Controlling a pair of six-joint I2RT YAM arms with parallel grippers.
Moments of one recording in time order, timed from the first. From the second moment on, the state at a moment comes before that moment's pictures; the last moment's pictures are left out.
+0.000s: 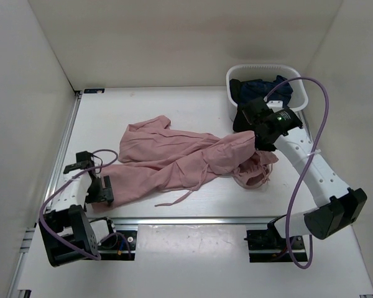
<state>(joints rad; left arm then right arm) 0.28 1.15 0.64 -0.93 -0.19 0.00 0.50 1.38 1.51 -1.36 0.57 0.54</state>
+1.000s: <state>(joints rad) 0.57 1.41 1.48 -0.78 -0.10 -0.02 0.31 1.43 2.00 -1.33 0.30 0.40</state>
